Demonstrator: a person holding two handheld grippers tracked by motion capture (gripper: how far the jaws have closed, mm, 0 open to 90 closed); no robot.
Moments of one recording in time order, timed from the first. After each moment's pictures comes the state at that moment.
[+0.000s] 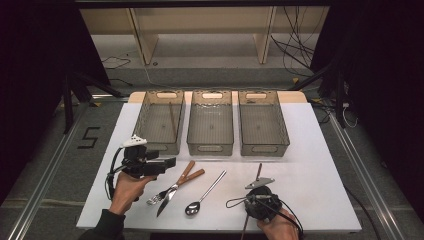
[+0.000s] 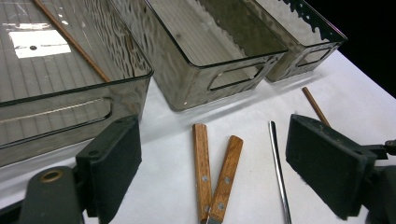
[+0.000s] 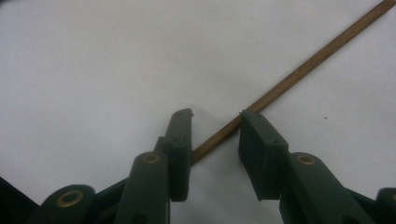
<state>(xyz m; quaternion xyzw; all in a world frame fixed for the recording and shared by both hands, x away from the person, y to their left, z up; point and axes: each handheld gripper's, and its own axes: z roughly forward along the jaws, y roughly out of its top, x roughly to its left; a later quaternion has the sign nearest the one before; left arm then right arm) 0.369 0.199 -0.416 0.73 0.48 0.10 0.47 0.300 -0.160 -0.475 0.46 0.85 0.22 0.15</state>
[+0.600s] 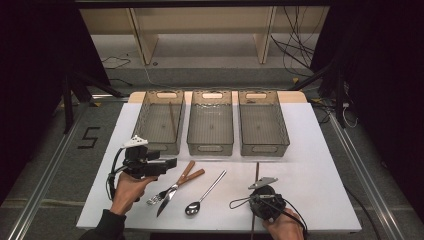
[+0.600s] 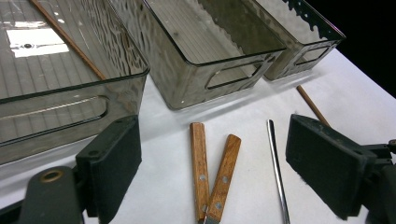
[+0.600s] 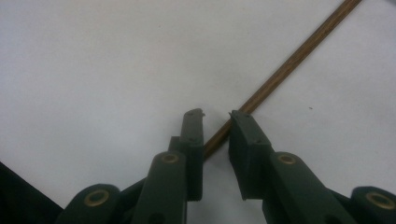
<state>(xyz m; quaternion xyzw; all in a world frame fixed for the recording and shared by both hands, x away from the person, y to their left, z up) 0.369 0.196 -0.418 0.73 0.48 0.09 0.47 0.300 -0.169 -0.471 0.45 0.86 0.21 0.14</state>
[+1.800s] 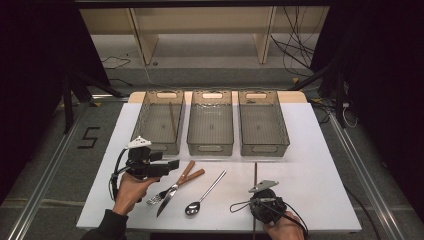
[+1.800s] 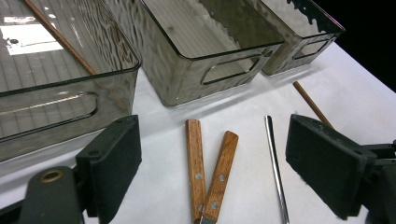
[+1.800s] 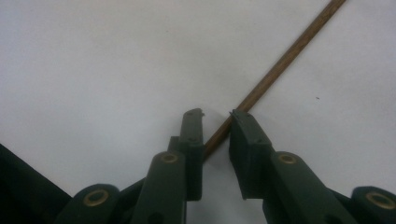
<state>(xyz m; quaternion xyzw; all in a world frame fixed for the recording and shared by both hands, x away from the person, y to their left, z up) 0.370 0.191 -0.422 0.74 0.48 0.09 0.47 0.292 -0.170 -0.473 0.45 0.86 0.21 0.14</state>
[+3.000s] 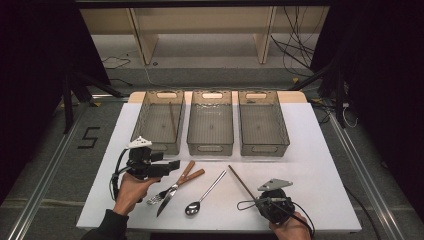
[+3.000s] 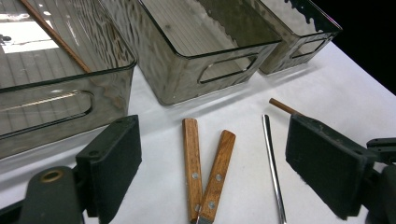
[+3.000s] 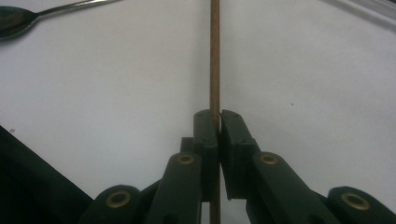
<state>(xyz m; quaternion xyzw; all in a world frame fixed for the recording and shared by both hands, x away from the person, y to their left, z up) 0.370 0.189 -0.423 0.74 0.48 0.08 0.47 0.287 -0.188 -0.459 0.45 0.84 0.26 0.14</state>
